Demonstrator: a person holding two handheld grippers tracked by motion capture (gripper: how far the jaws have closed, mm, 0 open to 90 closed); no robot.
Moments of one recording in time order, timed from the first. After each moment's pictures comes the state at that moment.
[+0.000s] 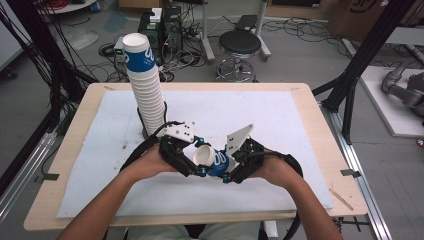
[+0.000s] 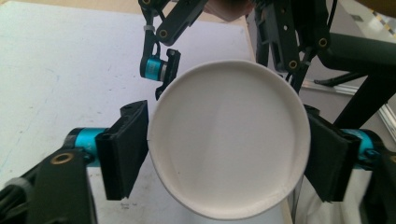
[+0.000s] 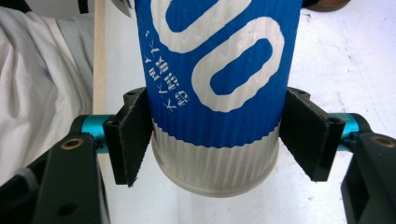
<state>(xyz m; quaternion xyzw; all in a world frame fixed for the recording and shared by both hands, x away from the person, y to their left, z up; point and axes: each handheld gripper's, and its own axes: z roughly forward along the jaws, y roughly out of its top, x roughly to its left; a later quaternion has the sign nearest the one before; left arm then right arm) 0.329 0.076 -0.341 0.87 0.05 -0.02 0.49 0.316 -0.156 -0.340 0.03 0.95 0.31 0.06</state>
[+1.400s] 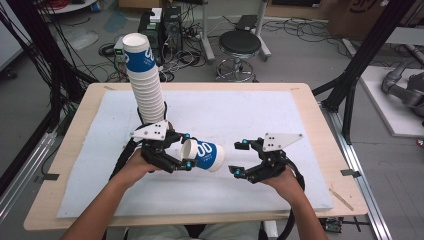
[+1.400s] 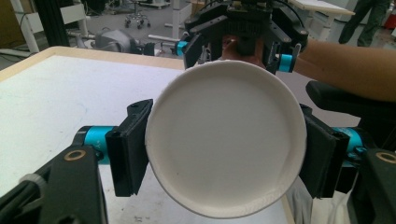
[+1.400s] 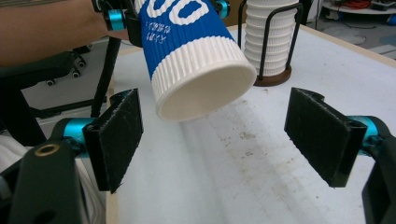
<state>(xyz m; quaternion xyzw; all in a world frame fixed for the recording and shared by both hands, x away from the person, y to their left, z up) 0.330 0.125 -0.362 0.79 0.07 -0.01 0.61 0.303 -0.220 -0.370 0.15 0.81 0.56 0.05</state>
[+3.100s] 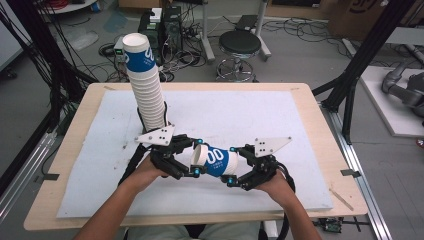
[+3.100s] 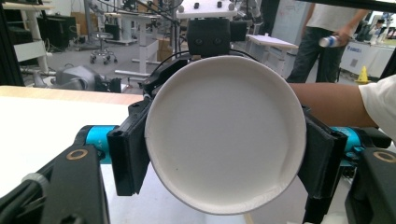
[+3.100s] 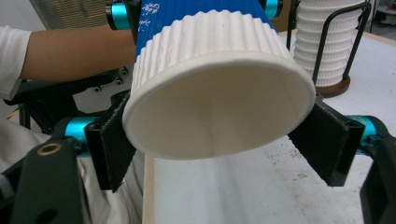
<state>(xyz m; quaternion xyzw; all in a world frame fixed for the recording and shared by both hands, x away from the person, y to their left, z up) 0.322 0.101 -0.366 0.74 0.02 -0.05 0.67 0.300 -0.199 -0.380 0.11 0.80 0.59 -0.02</state>
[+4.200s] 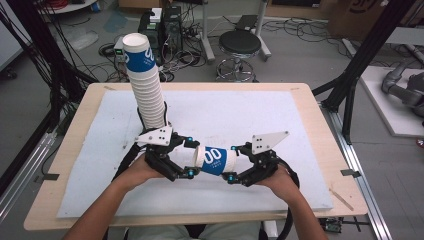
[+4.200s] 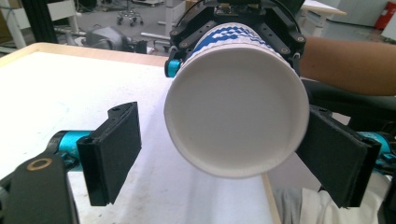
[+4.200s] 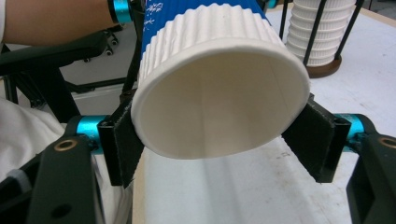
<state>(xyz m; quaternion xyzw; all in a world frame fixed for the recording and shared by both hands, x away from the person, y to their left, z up) 0.320 0.118 -0.363 0.79 0.07 -0.02 0.61 0.306 -0.199 -0.367 0.10 0.84 0.54 -0.01</state>
